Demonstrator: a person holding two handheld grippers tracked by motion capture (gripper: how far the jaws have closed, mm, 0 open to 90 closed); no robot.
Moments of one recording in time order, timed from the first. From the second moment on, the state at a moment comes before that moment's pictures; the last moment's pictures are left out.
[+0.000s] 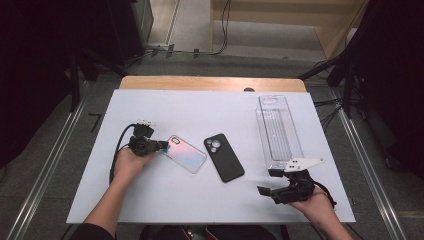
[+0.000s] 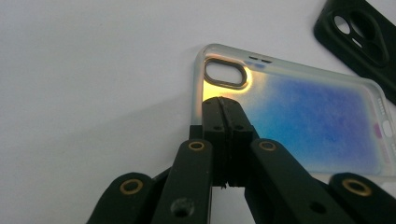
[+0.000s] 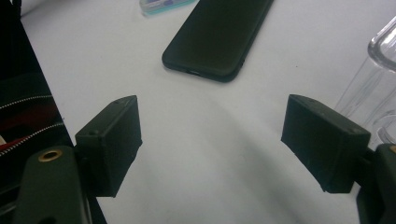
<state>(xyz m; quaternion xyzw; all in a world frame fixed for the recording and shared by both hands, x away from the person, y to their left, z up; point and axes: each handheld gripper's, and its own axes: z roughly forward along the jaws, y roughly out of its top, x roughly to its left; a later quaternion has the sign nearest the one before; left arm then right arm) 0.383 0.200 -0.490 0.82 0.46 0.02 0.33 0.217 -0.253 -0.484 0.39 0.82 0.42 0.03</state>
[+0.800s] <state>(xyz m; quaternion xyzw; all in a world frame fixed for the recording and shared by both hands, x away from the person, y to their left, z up) 0.326 0.200 -0.462 0.81 0.40 -0.05 0.43 0.217 -0.254 -0.483 0.39 0.82 0.43 0.03</state>
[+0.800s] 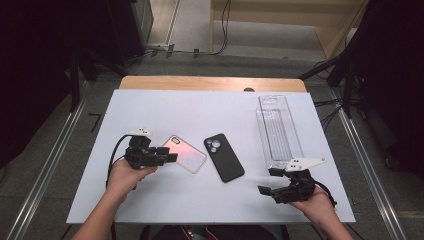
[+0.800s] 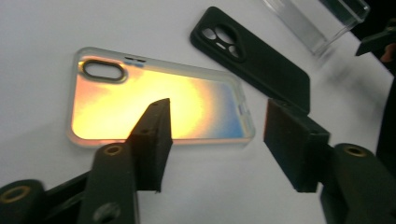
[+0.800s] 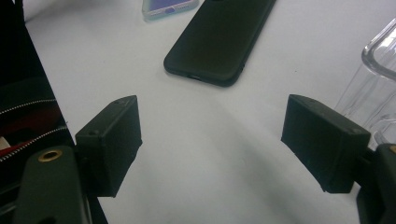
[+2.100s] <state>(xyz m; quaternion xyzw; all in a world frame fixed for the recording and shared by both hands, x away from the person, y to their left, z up) 0.264 0.215 -0.468 0.83 0.35 -0.04 0.43 0.219 -0.254 -0.480 0.39 0.81 0.44 0.02</state>
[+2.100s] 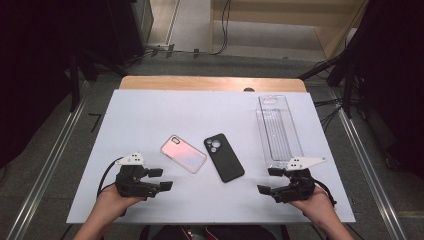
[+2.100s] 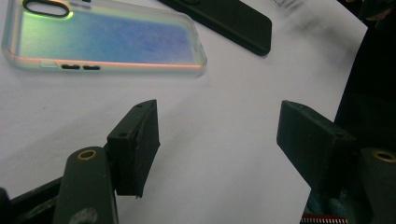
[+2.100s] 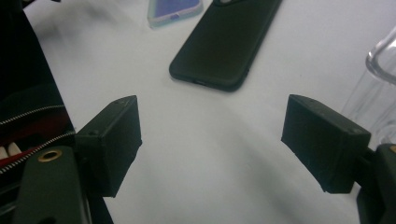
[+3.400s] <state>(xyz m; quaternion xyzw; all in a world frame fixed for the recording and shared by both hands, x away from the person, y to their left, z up) 0.265 0.218 -0.461 0.82 0.36 -0.04 0.44 0.279 -0.156 -0.449 0.34 0.83 0.45 0.02</state>
